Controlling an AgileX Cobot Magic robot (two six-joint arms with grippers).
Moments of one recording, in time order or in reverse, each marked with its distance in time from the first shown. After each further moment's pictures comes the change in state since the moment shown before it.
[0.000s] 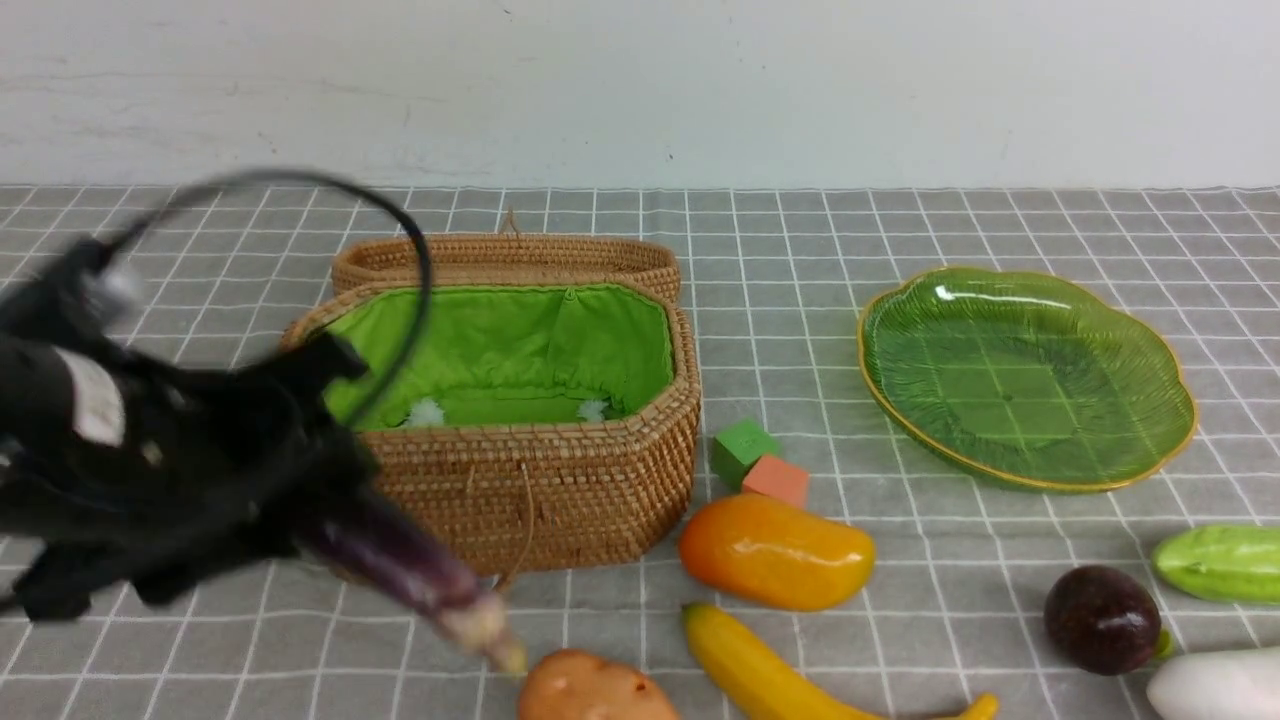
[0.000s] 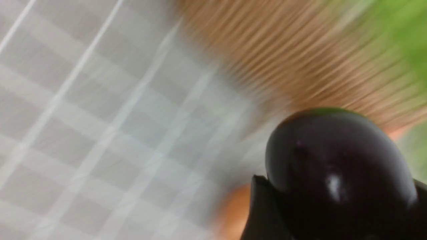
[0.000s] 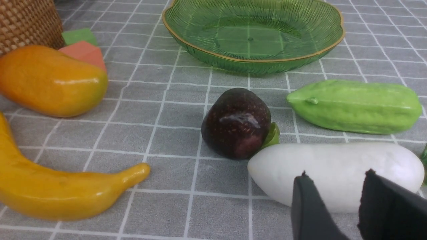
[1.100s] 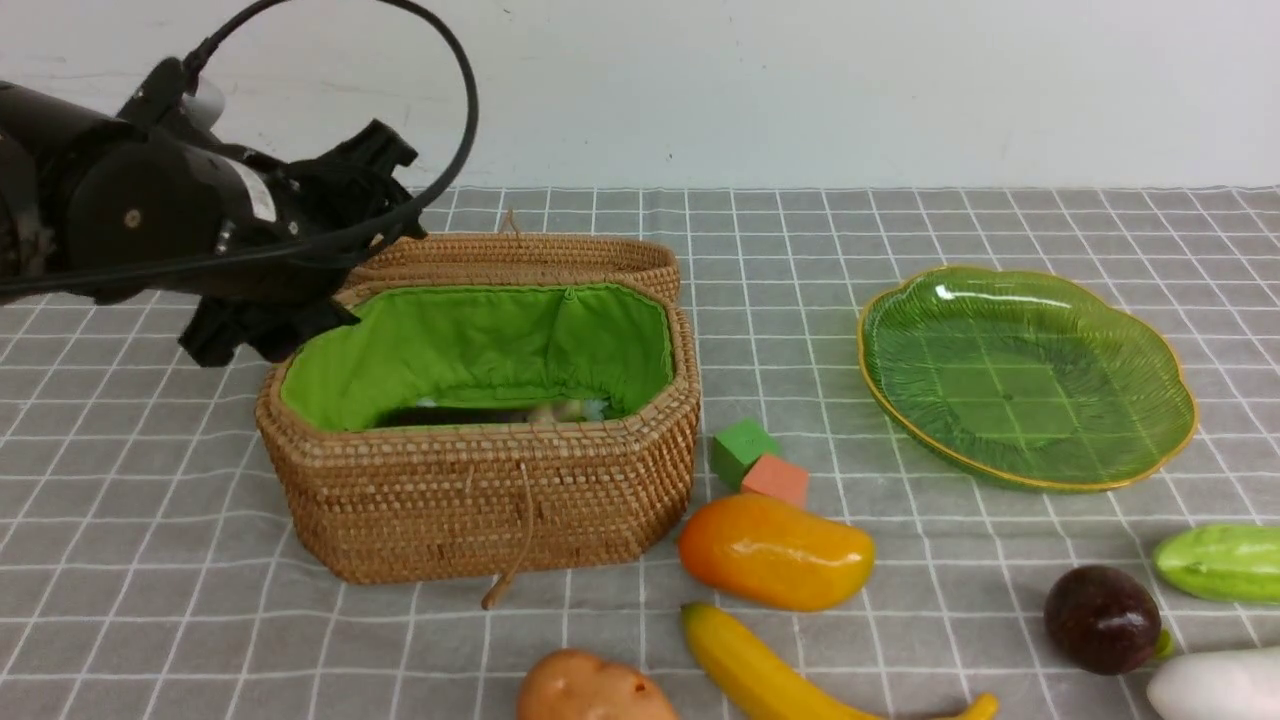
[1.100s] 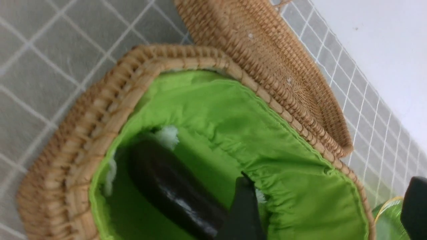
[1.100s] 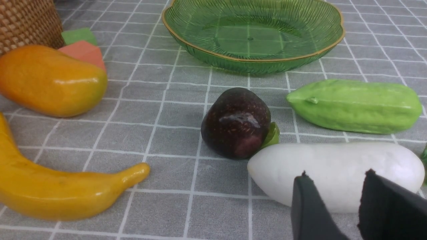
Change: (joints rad) right arm 0.000 0.000 0.000 0.000 0.000 0.000; left arm 0.123 0.404 -0.205 0.080 -0.306 0.134
